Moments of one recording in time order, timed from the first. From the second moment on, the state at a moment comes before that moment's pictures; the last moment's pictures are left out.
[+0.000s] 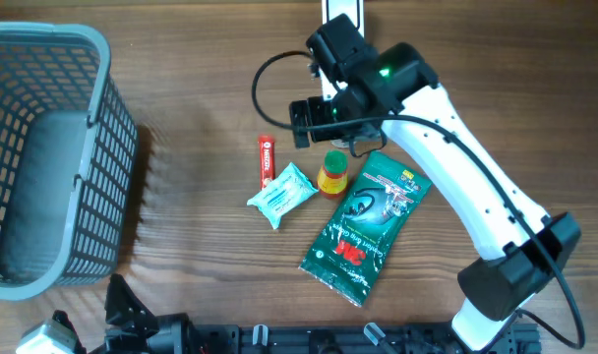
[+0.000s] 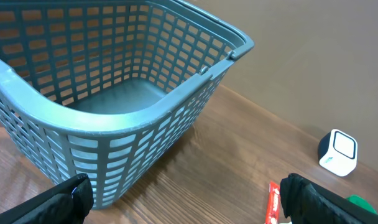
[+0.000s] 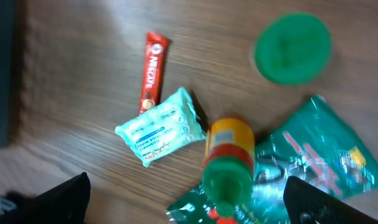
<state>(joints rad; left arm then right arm) 0.10 0.01 0.99 -1.25 -0.29 -0.42 0.59 1.86 1.94 -1.33 -0.09 0.43</state>
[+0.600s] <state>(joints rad) 0.10 0.01 0.99 -1.25 -0.29 -0.42 0.59 1.75 1.94 -1.60 0.14 0.79</state>
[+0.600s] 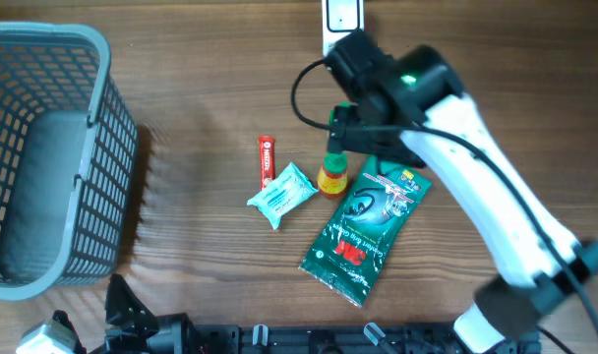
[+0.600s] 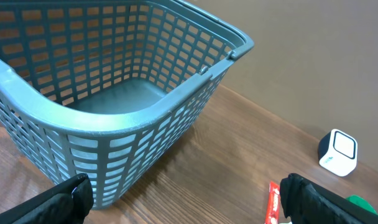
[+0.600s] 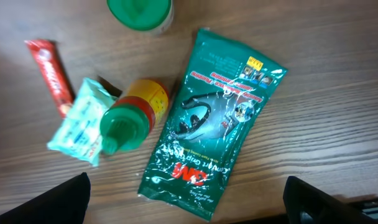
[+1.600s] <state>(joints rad) 0.10 0.01 0.99 -1.25 -0.29 -0.42 0.26 1.43 1.09 -0.74 -0.36 1.72</state>
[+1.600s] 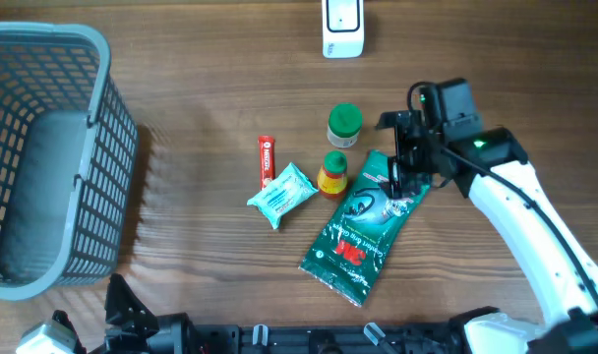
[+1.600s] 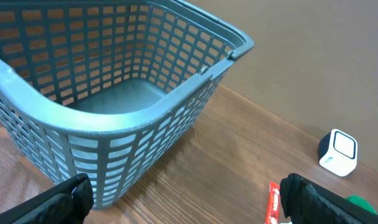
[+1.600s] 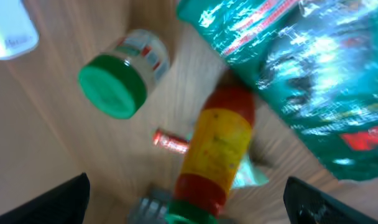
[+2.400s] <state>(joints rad) 0.10 0.01 0.99 -1.25 -0.29 -0.42 0.33 1.66 0.99 -0.42 -0.85 1.66</state>
